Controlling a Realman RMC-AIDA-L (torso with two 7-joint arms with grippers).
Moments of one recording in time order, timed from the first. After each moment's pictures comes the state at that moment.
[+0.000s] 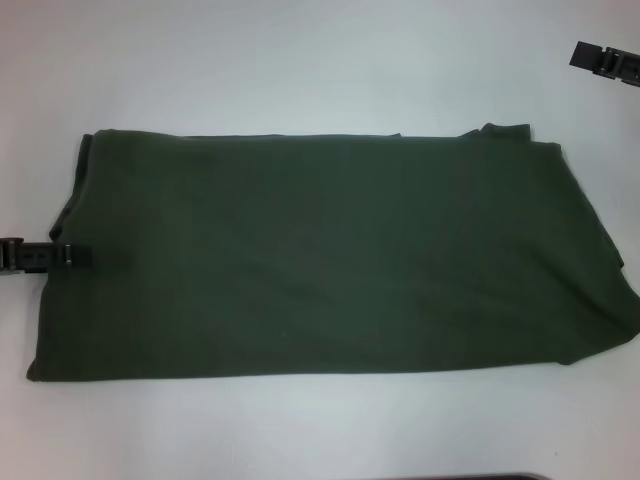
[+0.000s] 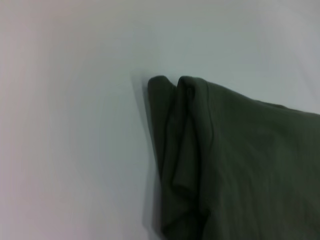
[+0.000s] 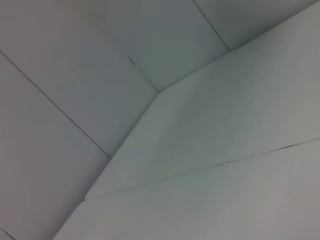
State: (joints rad) left arm -0.42 -2.00 -2.56 -0.84 -0.70 1.54 -2.21; right arm 0.47 1.96 -0.34 -0.59 -2.04 -1.53 1.85
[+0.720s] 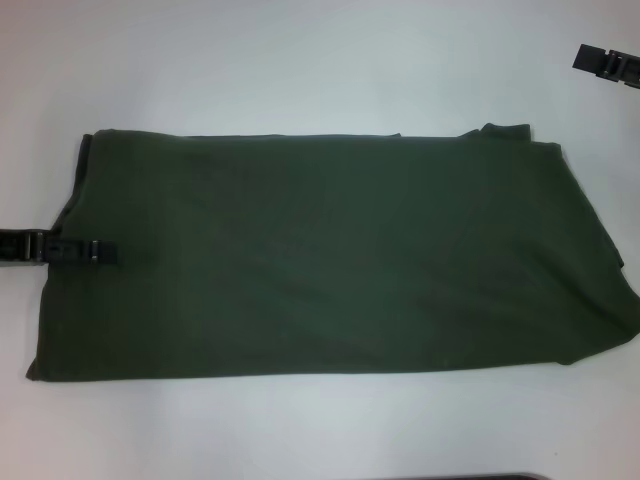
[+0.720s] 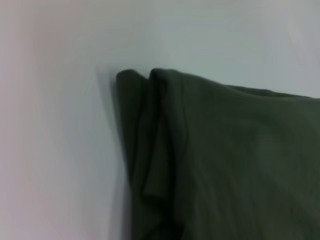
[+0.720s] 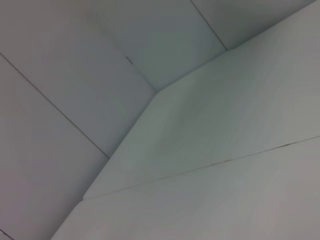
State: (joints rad) left arm -0.50 -2.00 -2.54 -0.80 -0.65 1.55 -2.22; right arm 0.47 1.96 -0.34 -0.59 -2.04 -1.53 1.85
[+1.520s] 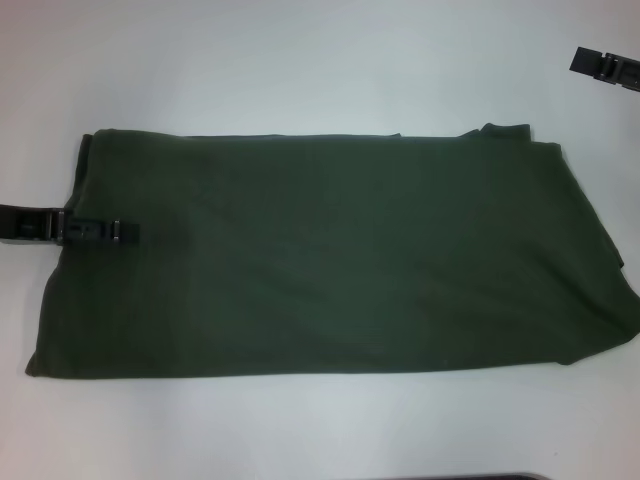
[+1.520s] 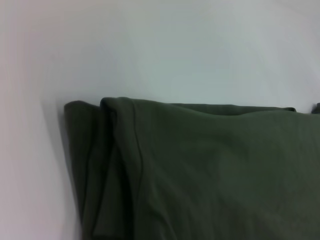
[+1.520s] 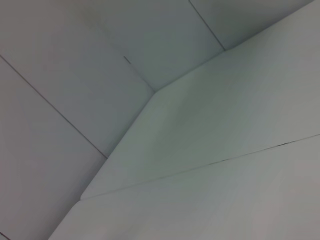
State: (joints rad) left arm -0.54 -2.03 -2.55 -0.85 -0.65 1.59 -2.22; right arm 0.47 1.96 -0.34 -0.59 -2.04 -1.51 1.83
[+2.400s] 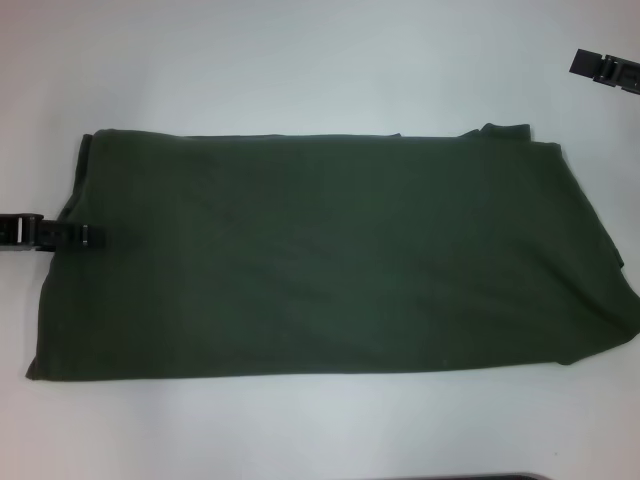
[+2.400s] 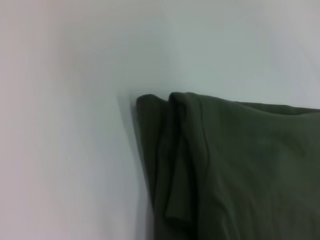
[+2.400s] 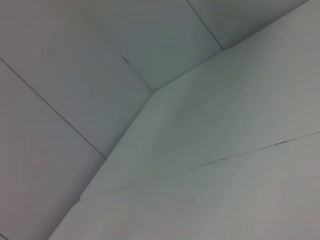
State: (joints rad) left arm -0.52 -2.01 -2.55 -0.85 -0.61 1.52 -2.25; right arm 0.46 1.96 -0.34 -0.59 -2.04 -1.51 1.84
